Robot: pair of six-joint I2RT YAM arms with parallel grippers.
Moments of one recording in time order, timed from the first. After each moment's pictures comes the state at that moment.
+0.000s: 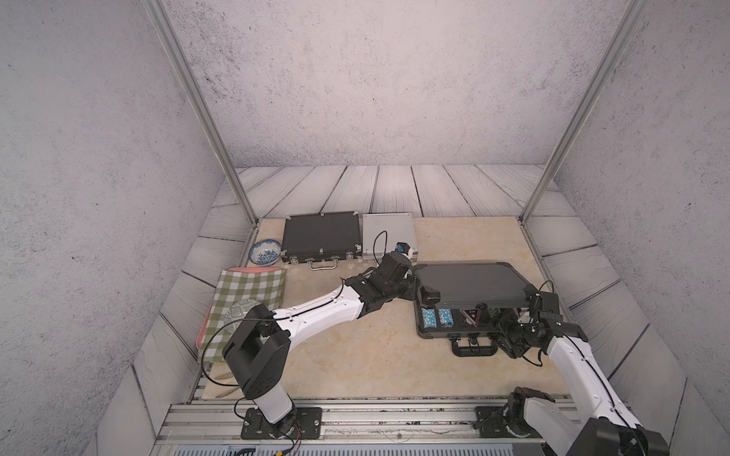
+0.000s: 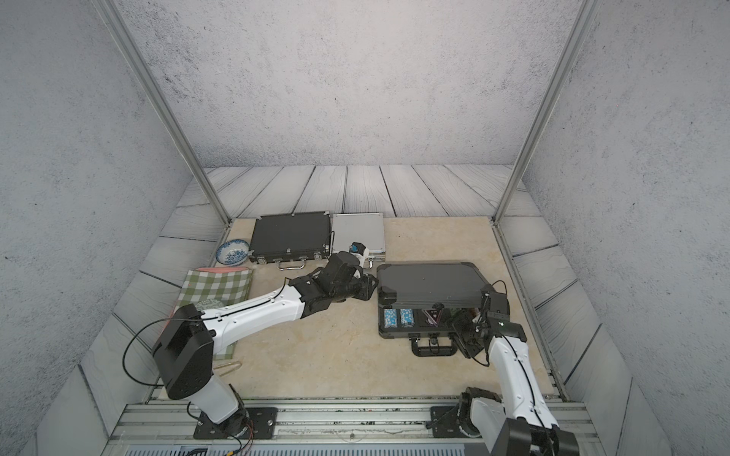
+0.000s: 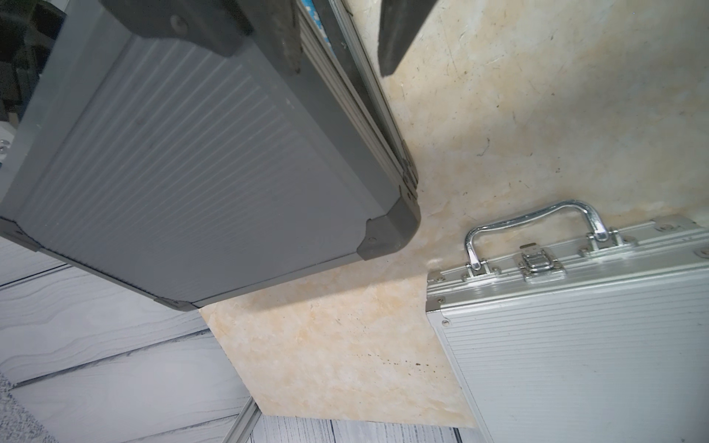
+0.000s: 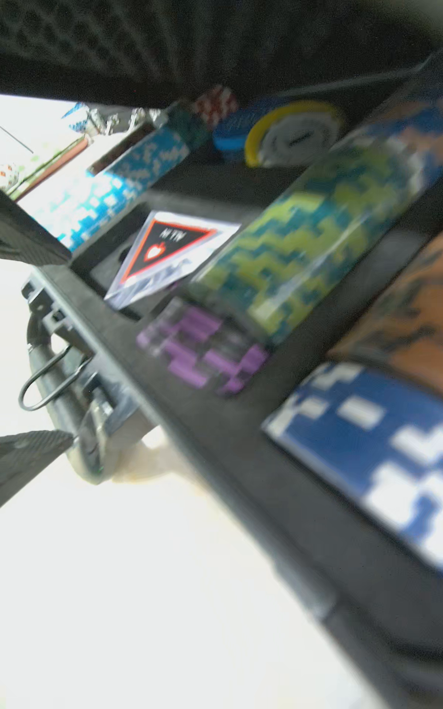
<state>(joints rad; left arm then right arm) -0.88 1.66 1.21 -0.19 -0.04 -0.50 -0.19 0.95 0.56 -0.81 -0.40 0.79</state>
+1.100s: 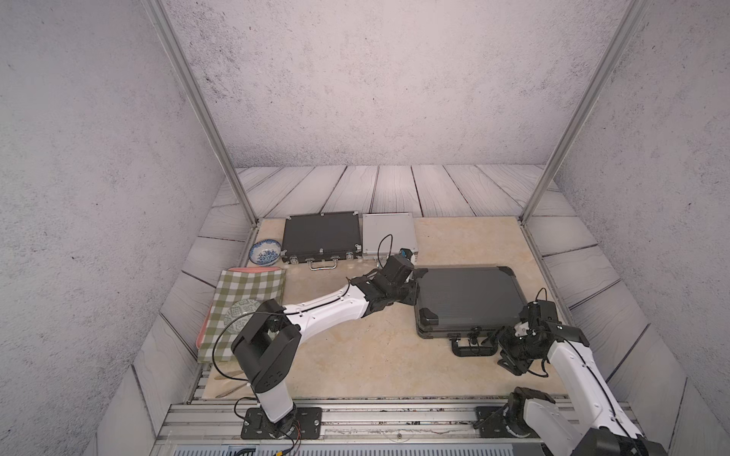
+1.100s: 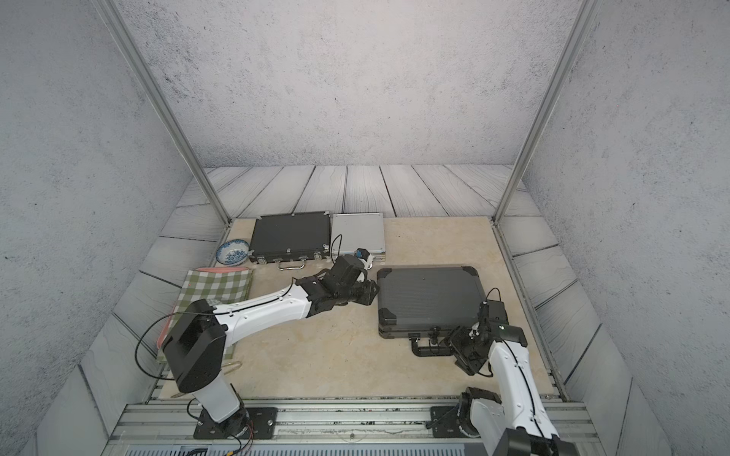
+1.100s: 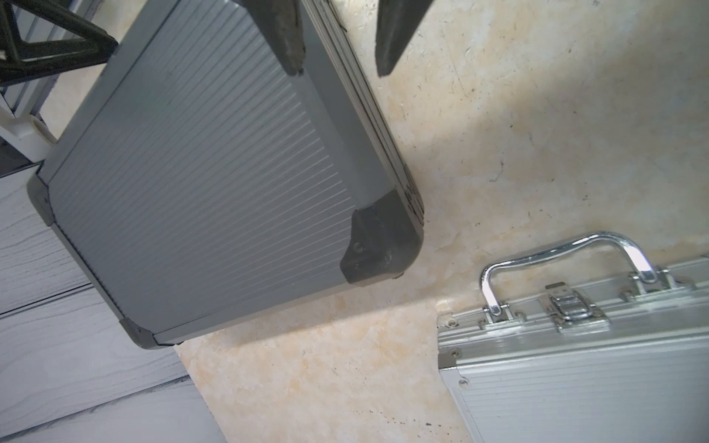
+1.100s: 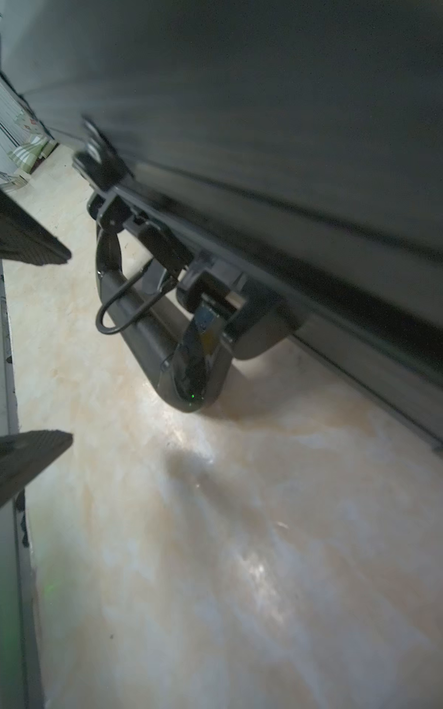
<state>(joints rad) -0.88 1.72 1.22 -0.23 0.01 -0.50 -0.19 0.90 0.55 -1.02 -0.42 0.64</state>
